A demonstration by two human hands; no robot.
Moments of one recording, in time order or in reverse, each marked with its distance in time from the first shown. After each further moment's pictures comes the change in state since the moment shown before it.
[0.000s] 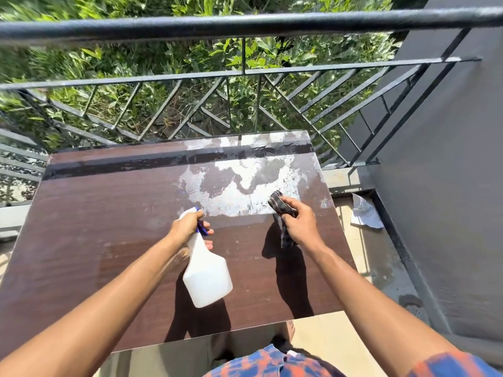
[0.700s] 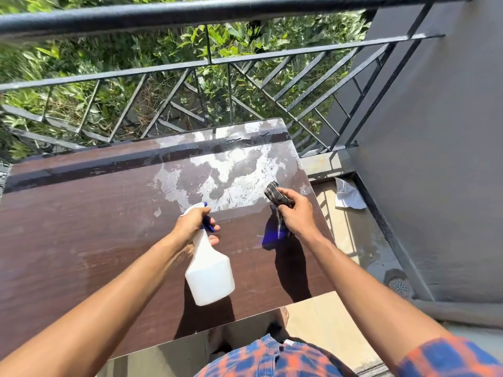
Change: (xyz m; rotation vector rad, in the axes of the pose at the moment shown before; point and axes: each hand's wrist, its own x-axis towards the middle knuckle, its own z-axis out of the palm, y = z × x) left_hand -0.003 -0.007 0.055 0.060 -0.112 -0.061; right_hand 0.001 0.028 -0.032 0.052 0.083 0.074
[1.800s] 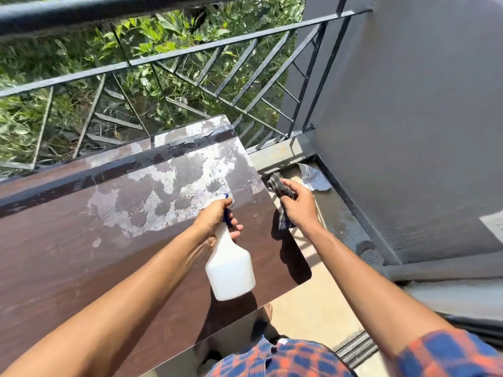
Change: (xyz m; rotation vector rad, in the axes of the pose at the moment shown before) left_hand 0.008 0.012 0.162 0.151 -0.234 -0.097; right_hand 0.022 0.047 -0.111 0.059 0.205 0.067
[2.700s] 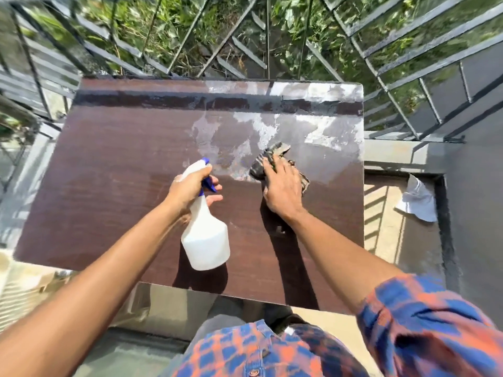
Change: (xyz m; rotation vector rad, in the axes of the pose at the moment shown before) left_hand -0.034 -0.039 -0.157 -0.481 0.571 0.251; right_hand -0.013 -0.027 0.208 -0.789 -0.488 -0.774
